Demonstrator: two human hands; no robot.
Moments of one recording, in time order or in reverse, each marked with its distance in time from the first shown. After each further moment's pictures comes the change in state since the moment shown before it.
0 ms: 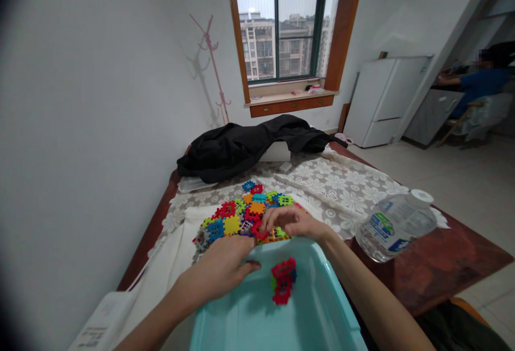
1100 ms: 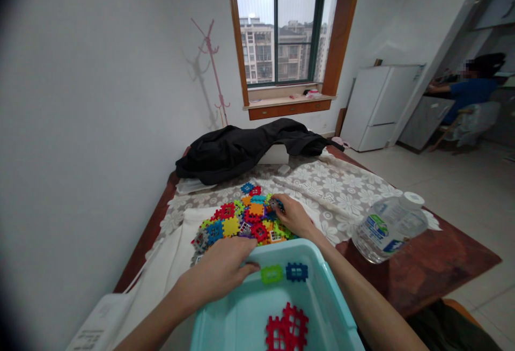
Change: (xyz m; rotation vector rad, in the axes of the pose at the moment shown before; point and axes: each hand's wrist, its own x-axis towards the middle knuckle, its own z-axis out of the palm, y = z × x) left_hand -0.001 -0.002 0.002 -0.006 0.025 0.036; right_hand 0.002 0.072 -0.031 -1.084 0.471 0.111
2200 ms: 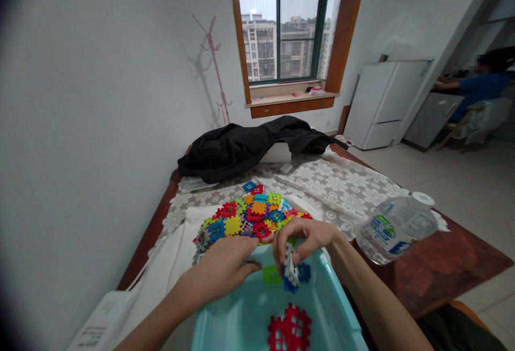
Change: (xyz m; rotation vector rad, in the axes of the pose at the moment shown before) left_hand 0.002 -0.003 0.005 -0.023 0.015 0.009; right_hand -0.009 -0.053 -0.067 1.189 -0.929 -0.296
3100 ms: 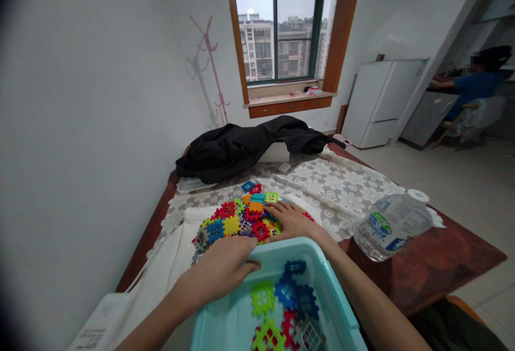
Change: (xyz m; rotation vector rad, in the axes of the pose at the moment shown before) left_hand -0.001 0.003 -0.005 0.011 -0.028 -0.016; right_hand 0.004 0.056 -0.017 -1.159 0.535 0.555
